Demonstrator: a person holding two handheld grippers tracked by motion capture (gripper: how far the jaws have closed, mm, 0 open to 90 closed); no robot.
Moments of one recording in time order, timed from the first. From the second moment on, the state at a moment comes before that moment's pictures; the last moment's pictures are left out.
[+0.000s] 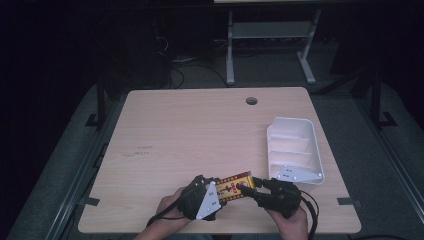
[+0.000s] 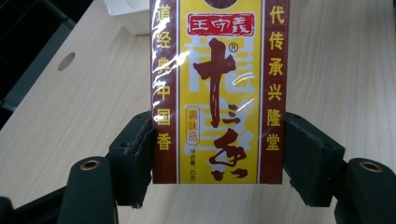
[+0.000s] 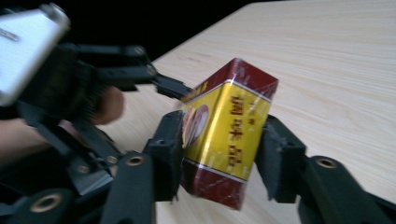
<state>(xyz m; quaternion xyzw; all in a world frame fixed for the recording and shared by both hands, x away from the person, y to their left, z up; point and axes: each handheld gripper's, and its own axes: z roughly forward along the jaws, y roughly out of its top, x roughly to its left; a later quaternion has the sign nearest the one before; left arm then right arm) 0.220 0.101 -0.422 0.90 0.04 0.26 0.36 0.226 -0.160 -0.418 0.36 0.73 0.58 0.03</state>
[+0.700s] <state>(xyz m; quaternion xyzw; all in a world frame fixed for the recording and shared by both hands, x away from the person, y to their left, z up) 0.244 0.115 -0.421 0.90 0.07 0.12 0.42 0.213 -0.133 -0.381 0.22 0.84 0.49 0.09</state>
